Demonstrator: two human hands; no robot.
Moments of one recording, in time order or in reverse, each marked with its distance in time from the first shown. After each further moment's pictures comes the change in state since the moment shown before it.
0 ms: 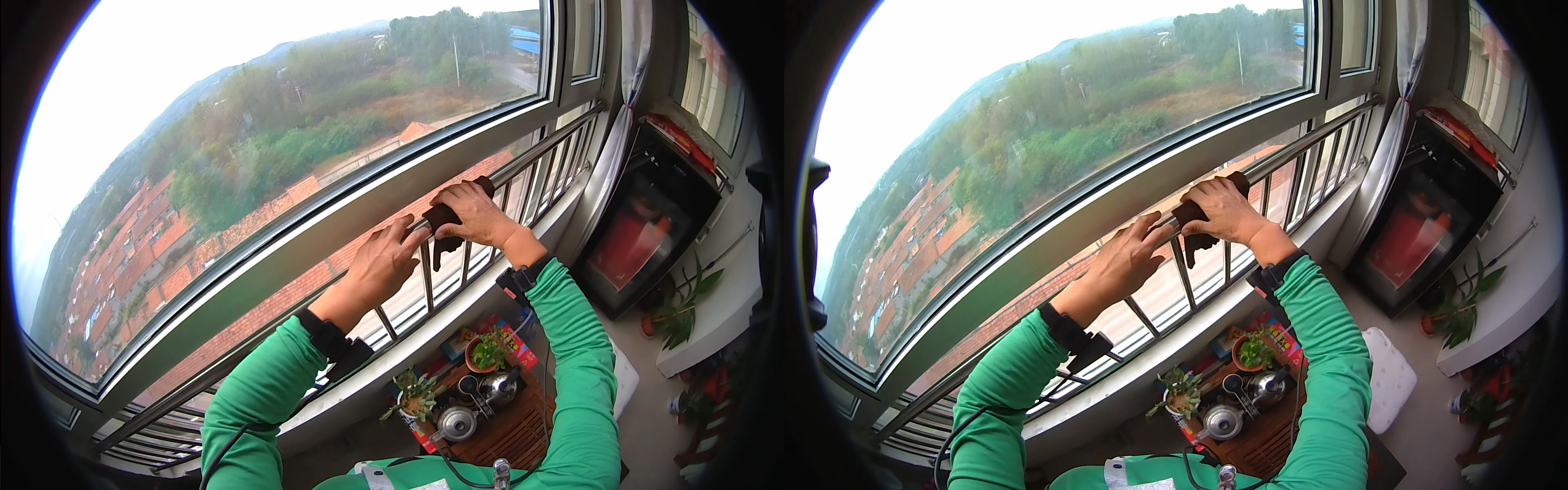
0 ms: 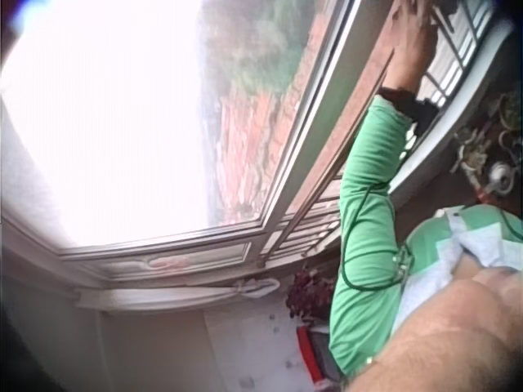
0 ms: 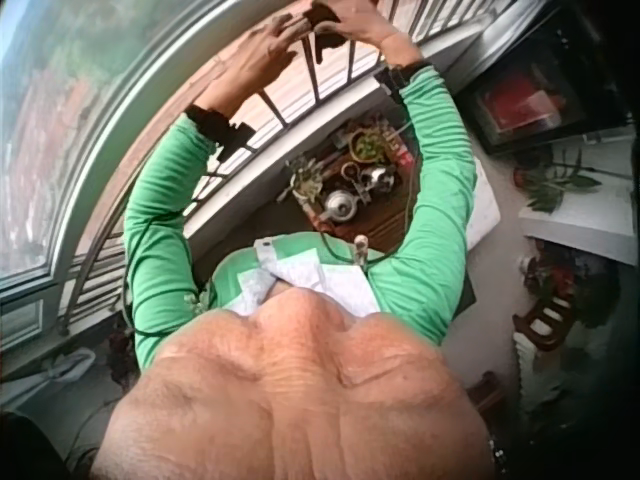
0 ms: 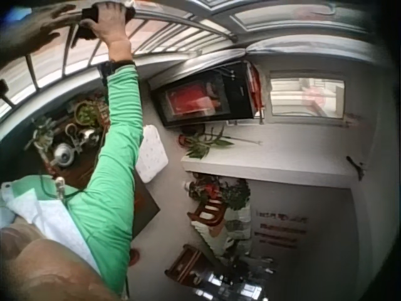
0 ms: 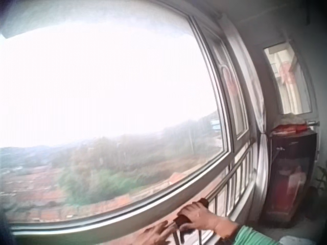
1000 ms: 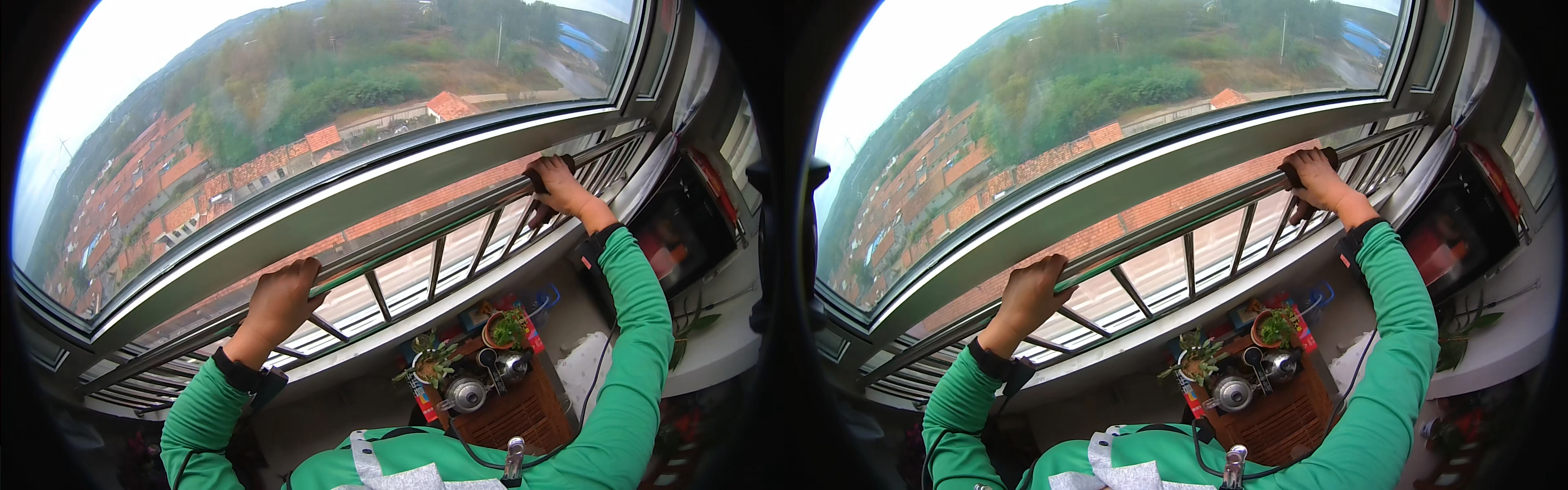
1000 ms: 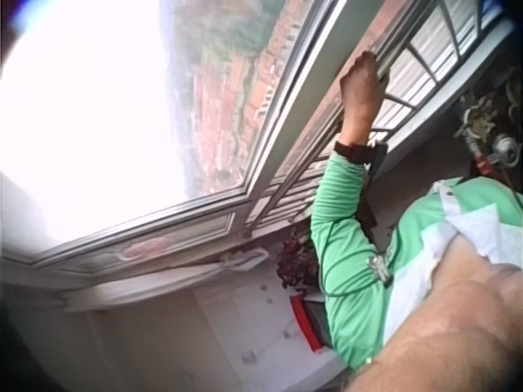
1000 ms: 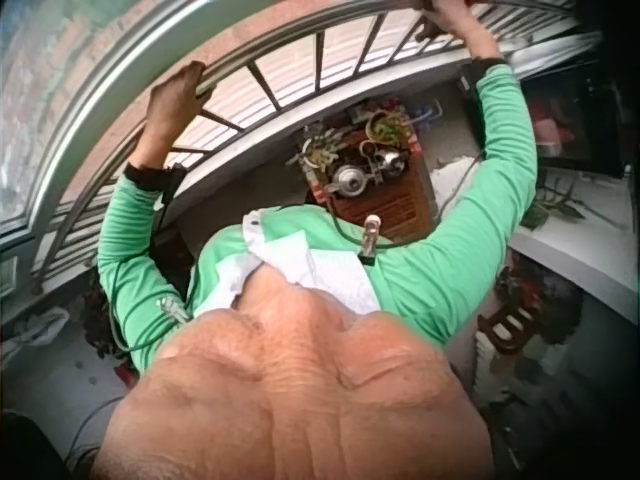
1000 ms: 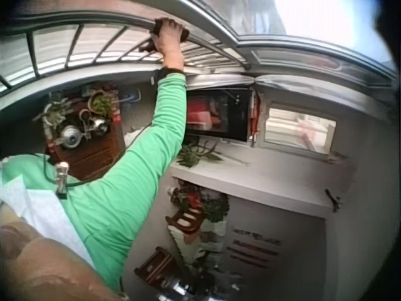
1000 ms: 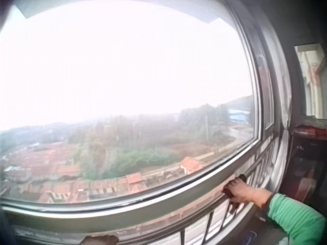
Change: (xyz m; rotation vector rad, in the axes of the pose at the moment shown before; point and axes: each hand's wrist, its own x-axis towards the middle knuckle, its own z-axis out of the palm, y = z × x) left_hand -0.247 -0.052 -0.110 0.232 -0.142 -0.447; right_hand 0.004 0.034 -0.005 -0.203 -0.279 0.097
